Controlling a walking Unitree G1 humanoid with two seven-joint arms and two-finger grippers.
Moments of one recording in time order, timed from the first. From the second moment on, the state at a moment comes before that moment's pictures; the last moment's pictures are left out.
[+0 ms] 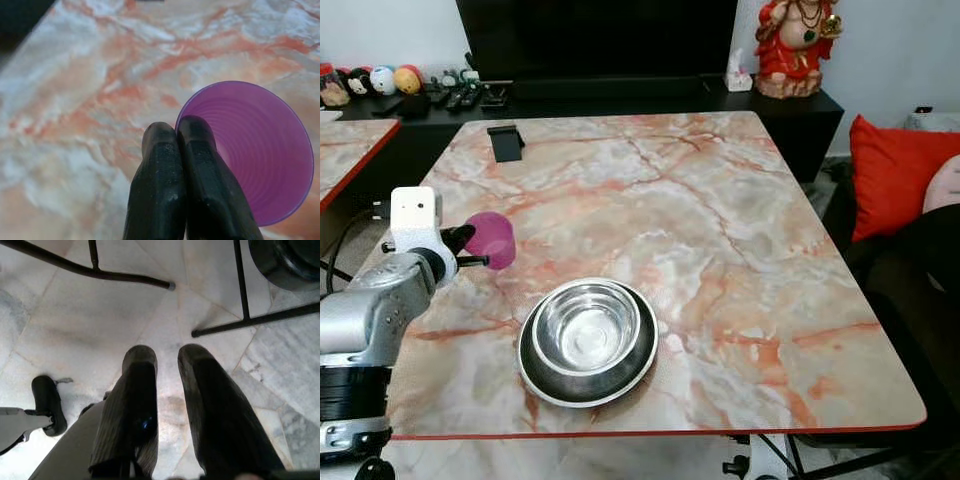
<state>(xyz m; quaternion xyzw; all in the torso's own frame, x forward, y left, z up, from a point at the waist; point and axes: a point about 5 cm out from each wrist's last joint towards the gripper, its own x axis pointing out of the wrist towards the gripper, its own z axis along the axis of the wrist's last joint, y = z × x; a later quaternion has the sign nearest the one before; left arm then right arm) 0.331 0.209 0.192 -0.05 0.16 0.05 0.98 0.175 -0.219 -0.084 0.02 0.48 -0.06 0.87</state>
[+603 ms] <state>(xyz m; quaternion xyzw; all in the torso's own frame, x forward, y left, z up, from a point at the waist) 0.318 0.204 0.198 -0.08 0.22 0.06 0.97 0.174 -0.219 -0.084 0.02 0.49 -0.05 0.87</state>
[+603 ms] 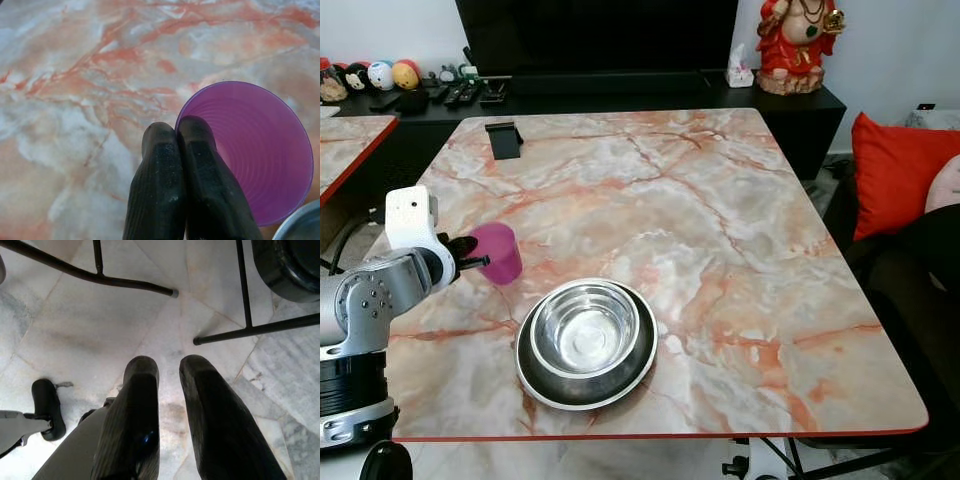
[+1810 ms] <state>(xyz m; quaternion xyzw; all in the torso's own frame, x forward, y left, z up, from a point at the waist) 0.315 0.196 0.183 -0.09 0.25 0.05 0.96 0.174 -0.219 -0.084 0.02 0.49 -0.05 0.87</state>
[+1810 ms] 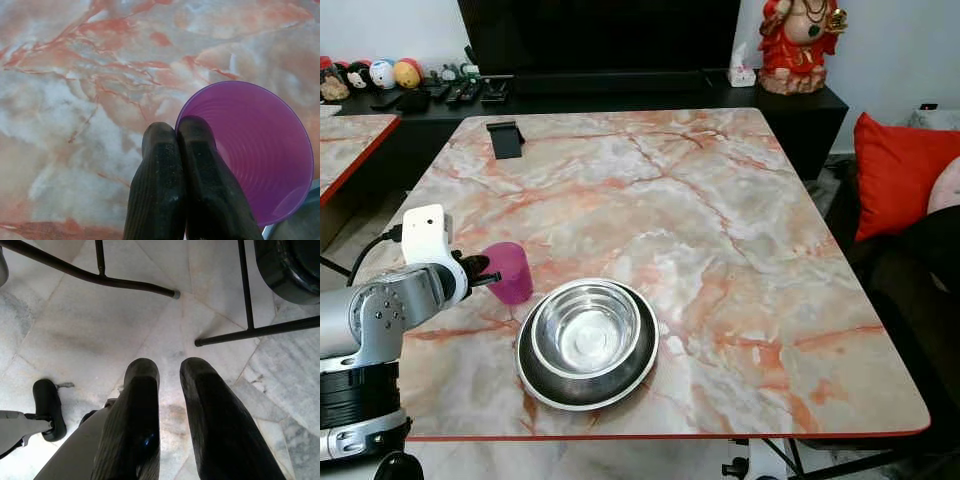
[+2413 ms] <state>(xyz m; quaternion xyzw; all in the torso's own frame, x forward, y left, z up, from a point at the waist) 0.316 0.196 0.179 -0.09 0.25 0.06 0.96 0.174 -0.218 -0.084 0.02 0.49 -0.05 0.87</state>
